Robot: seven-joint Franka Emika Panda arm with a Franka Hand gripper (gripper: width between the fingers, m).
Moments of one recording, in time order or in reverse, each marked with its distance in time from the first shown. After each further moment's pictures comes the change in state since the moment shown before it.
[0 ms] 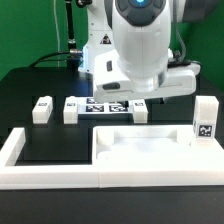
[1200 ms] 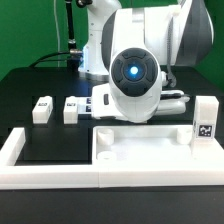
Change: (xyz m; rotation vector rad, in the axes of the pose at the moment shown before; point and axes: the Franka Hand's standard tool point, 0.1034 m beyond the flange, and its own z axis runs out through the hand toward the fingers) arm 0.000 0.015 0.064 0.006 -0.173 0.032
